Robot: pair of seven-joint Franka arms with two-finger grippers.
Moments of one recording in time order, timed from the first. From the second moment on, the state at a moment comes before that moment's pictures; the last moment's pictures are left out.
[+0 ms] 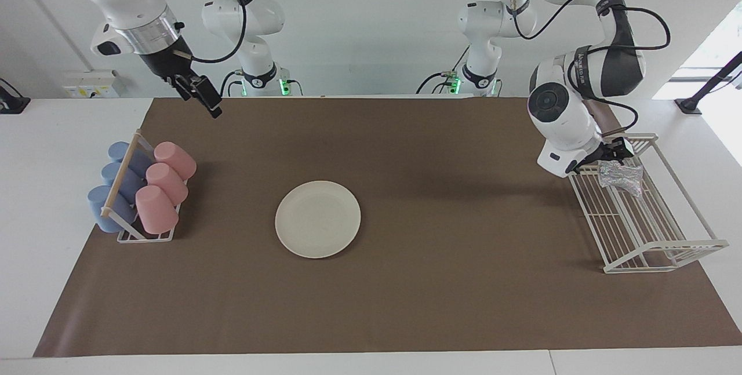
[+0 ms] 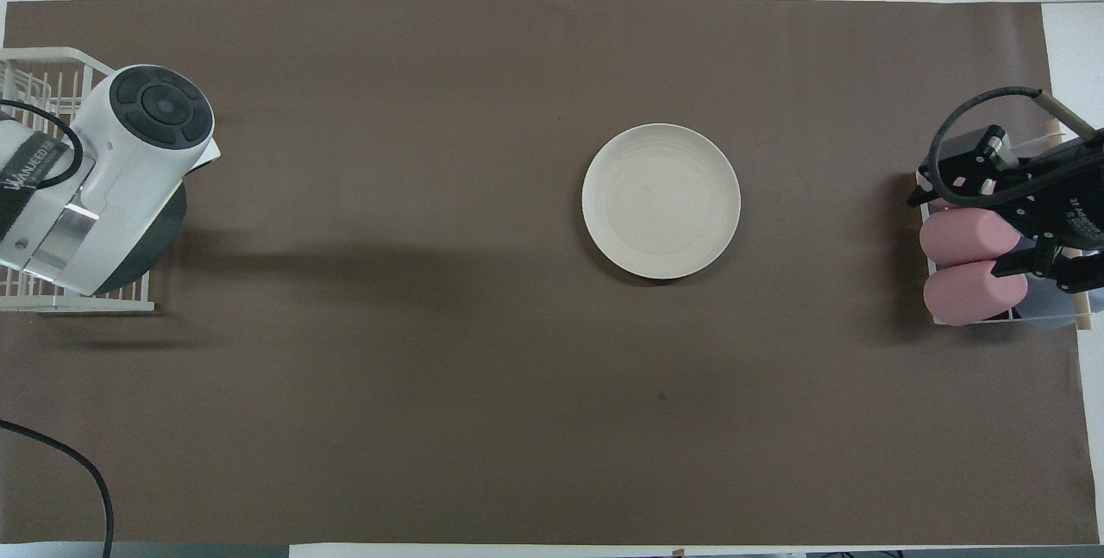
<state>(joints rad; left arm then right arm) -0.13 0.19 -0.06 -1.85 0.83 1.75 -0.24 0.03 -0.06 0.03 -1.61 0.10 1.48 0.84</state>
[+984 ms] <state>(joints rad) -0.10 0.20 -0.05 -1.85 0.85 1.76 -0.29 0.05 -0.12 0.24 -1.63 0.12 1.50 1.80</state>
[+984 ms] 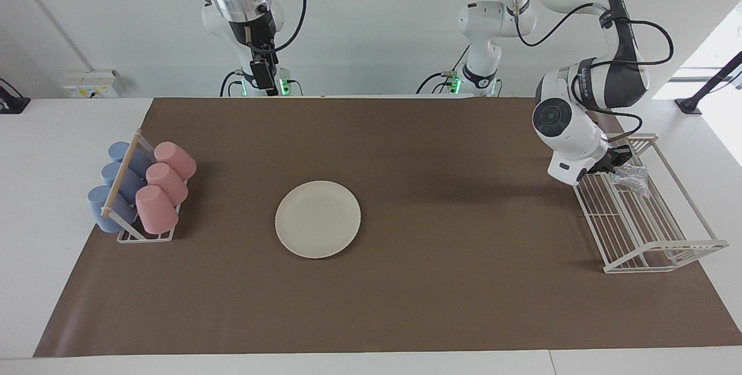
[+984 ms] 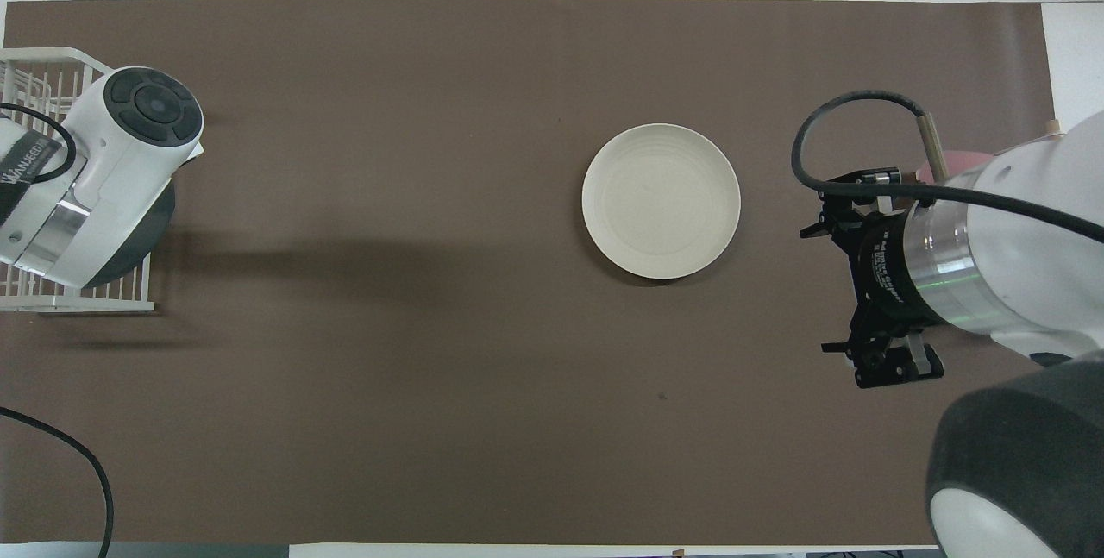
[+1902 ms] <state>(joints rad) -0.09 0.19 -0.05 -1.39 -0.05 1.45 -0.30 0.13 -0.10 0.23 -1.81 0.13 1.89 1.96</state>
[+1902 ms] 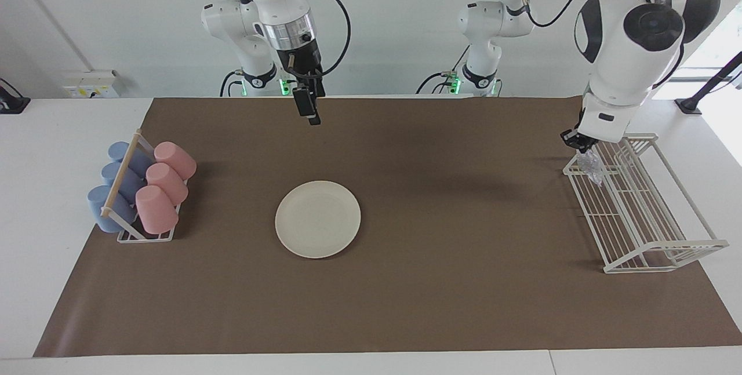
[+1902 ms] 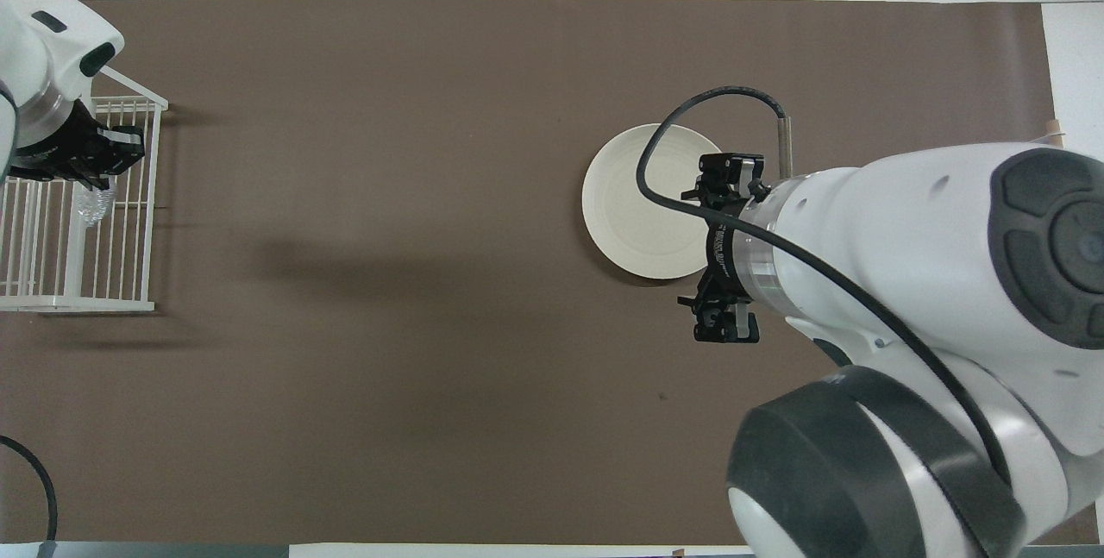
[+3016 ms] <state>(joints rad) 0.04 -0.09 -0.05 -2.04 -1.08 1.59 0.07 0.24 0.06 0.24 -1.71 0.13 1.98 2.01</state>
